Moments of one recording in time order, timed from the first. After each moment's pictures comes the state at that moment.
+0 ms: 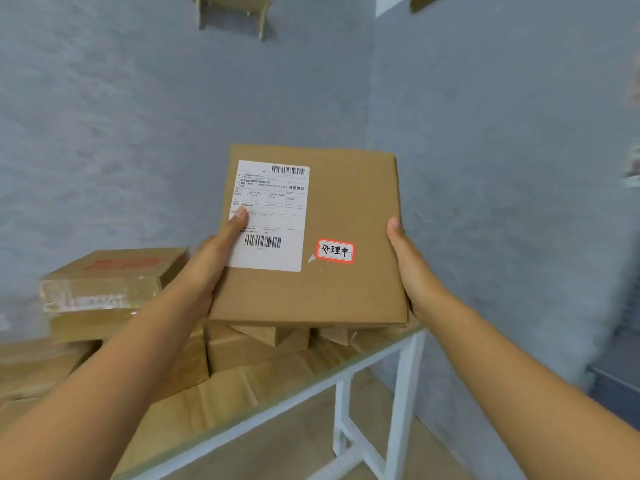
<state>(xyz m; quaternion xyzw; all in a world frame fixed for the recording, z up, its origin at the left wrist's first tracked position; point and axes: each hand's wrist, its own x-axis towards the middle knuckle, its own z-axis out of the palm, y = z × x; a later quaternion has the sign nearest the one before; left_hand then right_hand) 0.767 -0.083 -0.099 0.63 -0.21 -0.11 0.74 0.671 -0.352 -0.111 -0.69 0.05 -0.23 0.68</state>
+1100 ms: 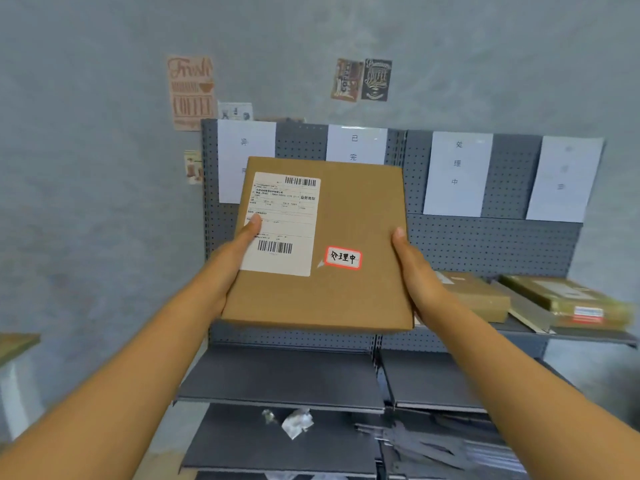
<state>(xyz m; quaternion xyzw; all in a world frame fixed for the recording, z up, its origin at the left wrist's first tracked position) 0.292 -0.479 -0.092 0.44 -0.48 -0.46 0.60 0.003 -0.517 -0.093 -0.61 0.42 -0.51 0.44</state>
